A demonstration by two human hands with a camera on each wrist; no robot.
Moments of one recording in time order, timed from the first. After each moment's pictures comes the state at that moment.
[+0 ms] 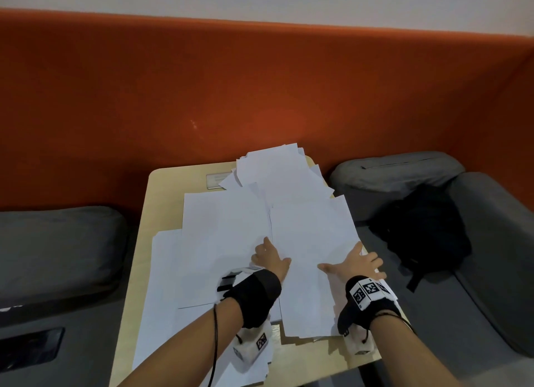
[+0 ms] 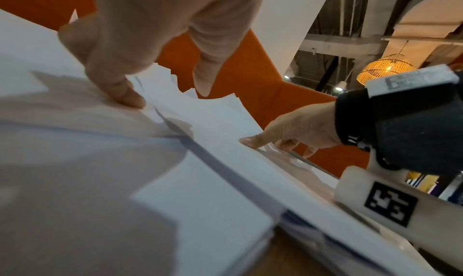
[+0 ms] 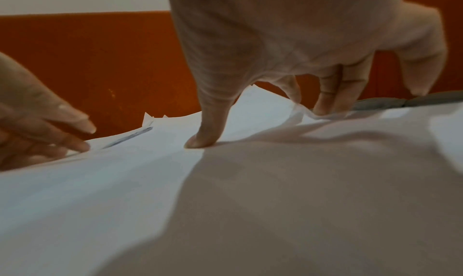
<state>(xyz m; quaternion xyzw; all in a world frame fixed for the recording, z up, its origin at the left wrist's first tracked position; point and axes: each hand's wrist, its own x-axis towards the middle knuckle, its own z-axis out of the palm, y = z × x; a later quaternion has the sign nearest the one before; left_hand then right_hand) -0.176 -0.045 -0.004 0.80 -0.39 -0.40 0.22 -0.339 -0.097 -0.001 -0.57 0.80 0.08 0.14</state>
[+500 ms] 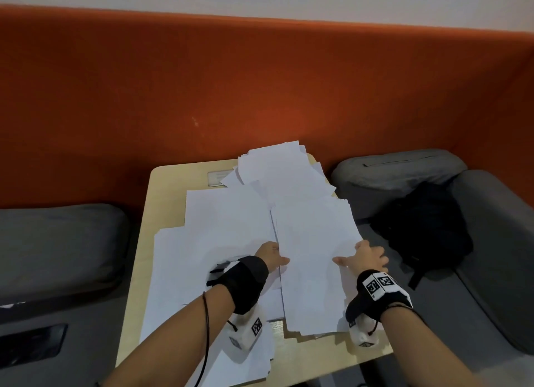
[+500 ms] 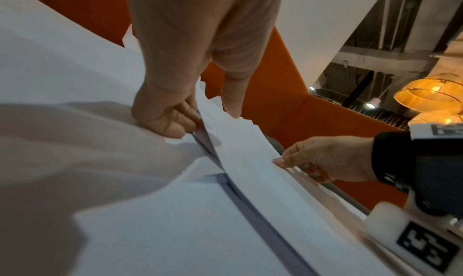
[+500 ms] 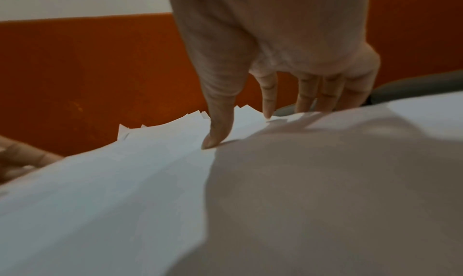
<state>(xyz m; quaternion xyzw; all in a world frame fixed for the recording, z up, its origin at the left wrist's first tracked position) -0.149 -0.053 -0.014 0.70 -0.40 -0.54 0.25 -0.356 -0.112 -0.001 -0.55 0.80 0.00 0.23</state>
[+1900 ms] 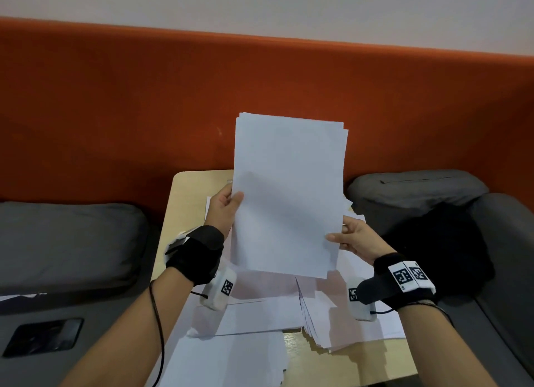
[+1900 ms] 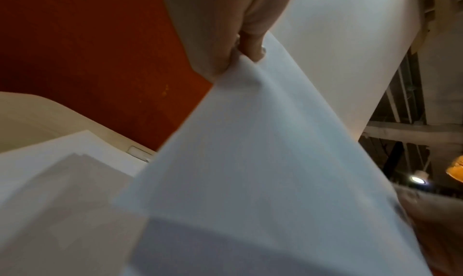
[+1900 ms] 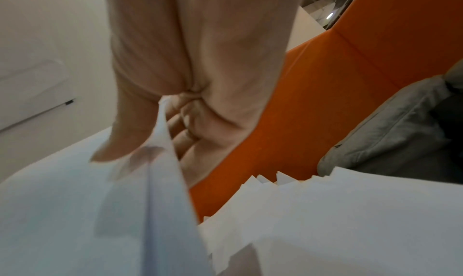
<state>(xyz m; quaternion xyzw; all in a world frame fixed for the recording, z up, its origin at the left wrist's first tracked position) -0.038 -0.038 0.073 0.49 -0.36 -0.40 0.69 -0.308 -0.124 0.078 -0.61 0.42 -0.21 0.64</state>
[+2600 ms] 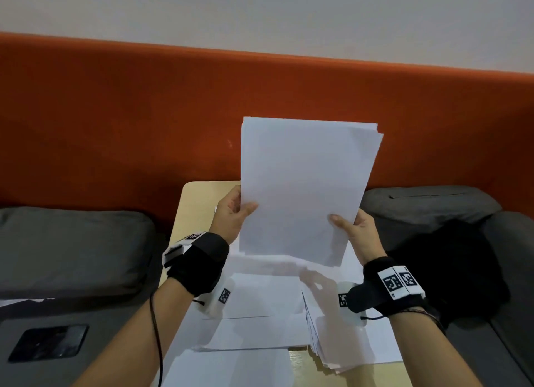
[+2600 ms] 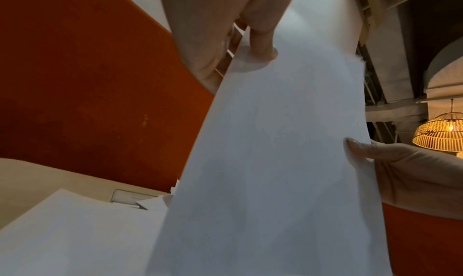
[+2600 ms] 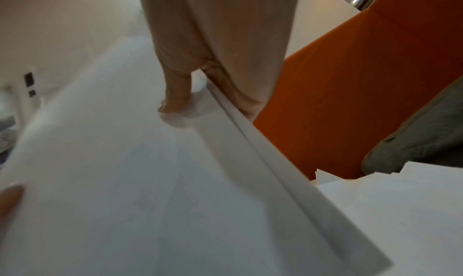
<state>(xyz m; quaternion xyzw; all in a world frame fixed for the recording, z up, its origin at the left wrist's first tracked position) -0.036 -0.028 0.105 0.51 -0.43 -0.34 0.67 -0.270 -0.127 0.095 -0.59 0.40 -0.44 0.55</state>
